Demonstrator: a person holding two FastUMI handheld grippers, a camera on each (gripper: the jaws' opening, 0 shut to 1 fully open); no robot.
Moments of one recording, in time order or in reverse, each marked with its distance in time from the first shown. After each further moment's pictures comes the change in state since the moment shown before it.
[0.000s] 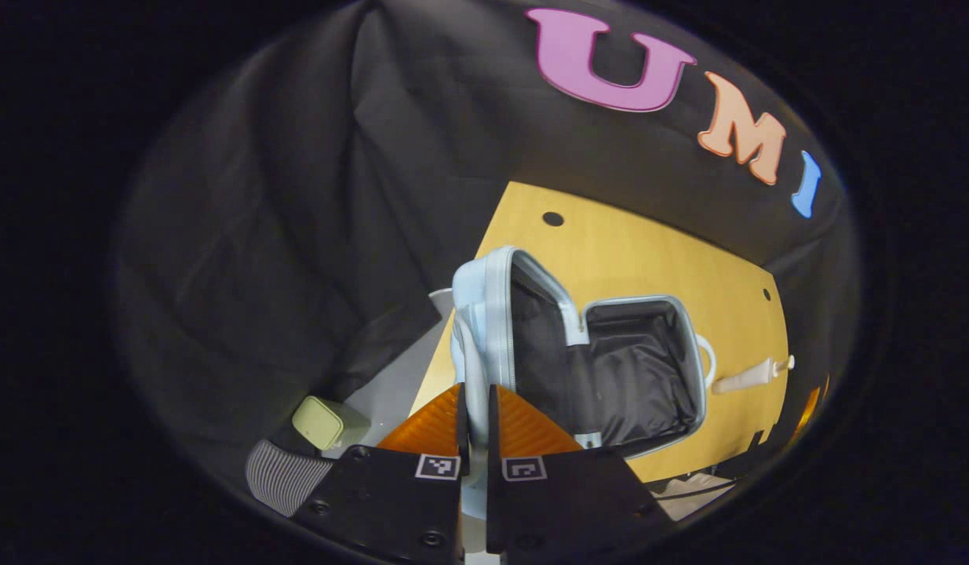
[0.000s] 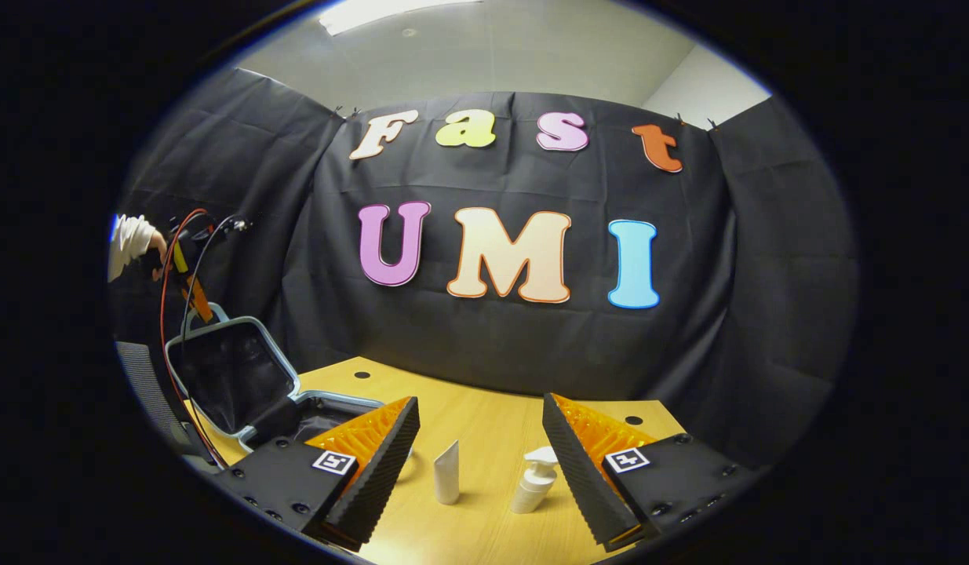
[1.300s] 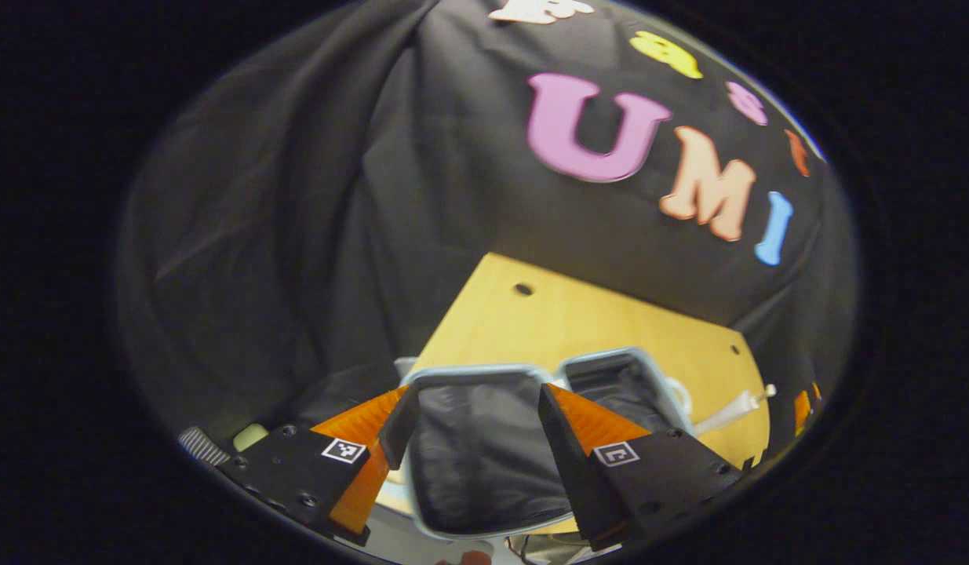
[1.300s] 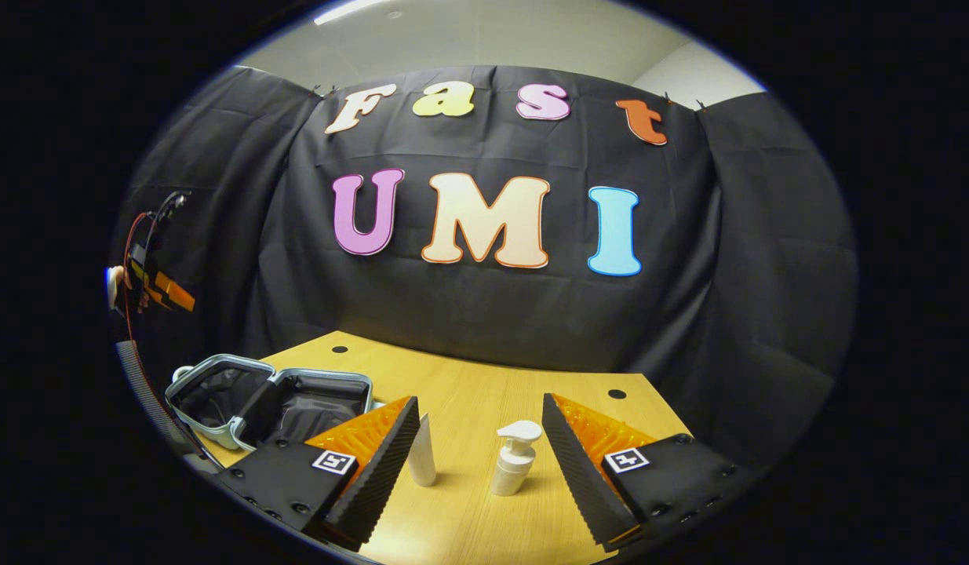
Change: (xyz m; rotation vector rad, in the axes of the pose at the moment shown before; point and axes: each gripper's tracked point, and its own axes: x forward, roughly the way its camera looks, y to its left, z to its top) left arm -0.029 -0.087 0.021 0.010 -0.468 -0.206; right arm 0.012 -0.043 -0.041 0.023 0.117 -0.081
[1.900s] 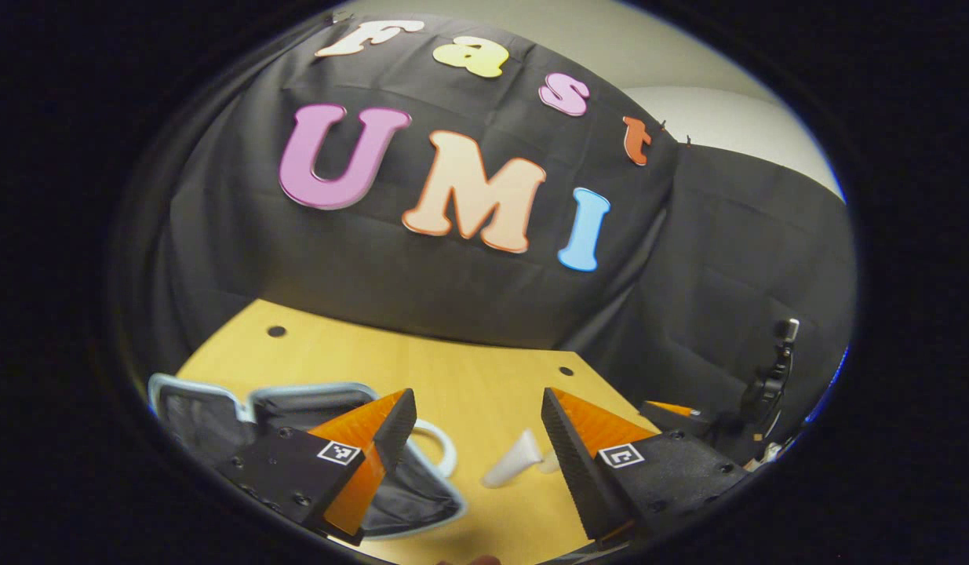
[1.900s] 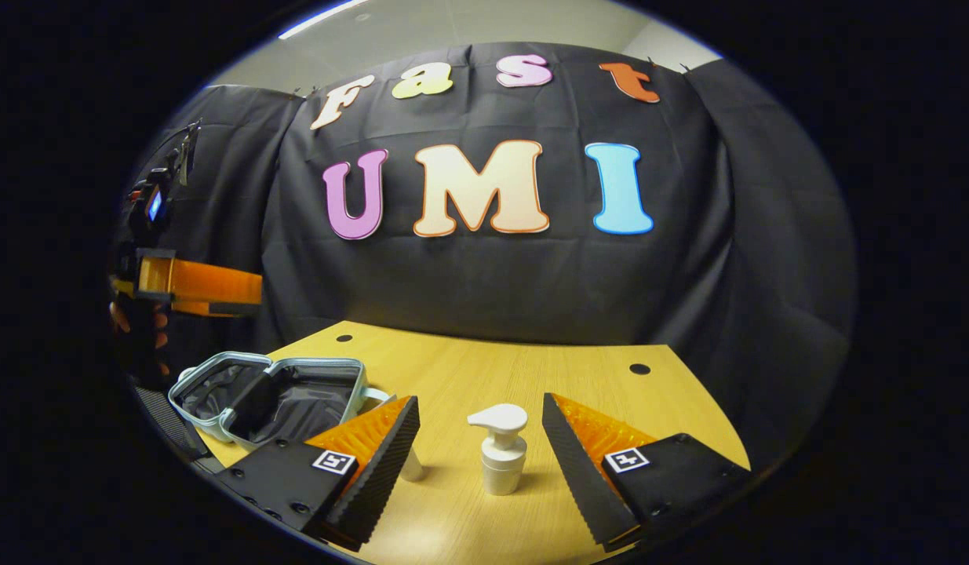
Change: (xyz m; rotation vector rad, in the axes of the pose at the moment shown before) left arm -0.020 -0.390 -0.052 0.047 -0.162 -0.493; right arm 0.057 -0.036 -0.062 0.090 0.087 0.078
